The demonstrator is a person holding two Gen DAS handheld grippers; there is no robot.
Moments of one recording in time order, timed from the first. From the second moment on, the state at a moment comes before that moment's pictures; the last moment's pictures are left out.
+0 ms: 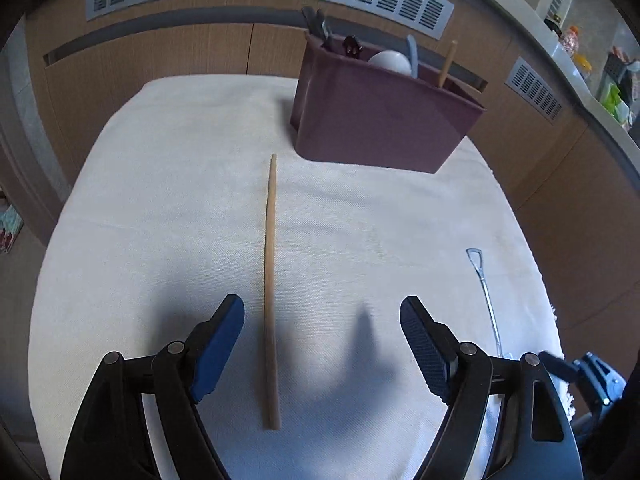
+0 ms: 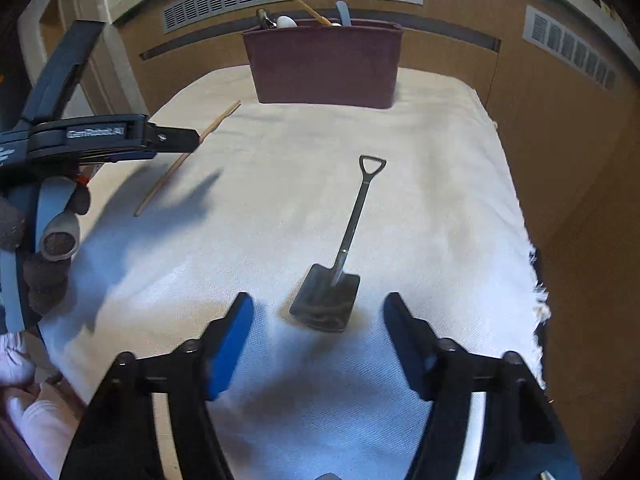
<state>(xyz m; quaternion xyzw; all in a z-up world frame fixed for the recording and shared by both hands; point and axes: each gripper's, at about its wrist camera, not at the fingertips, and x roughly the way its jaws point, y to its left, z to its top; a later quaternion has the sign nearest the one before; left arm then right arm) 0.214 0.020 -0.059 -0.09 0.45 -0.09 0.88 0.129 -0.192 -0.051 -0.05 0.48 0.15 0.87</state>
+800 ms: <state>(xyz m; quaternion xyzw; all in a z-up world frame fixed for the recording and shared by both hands) 0.186 0.035 -0.042 -0.10 0.44 -0.08 0.89 0.149 -0.204 0.024 -0.10 0.35 0.08 0.93</state>
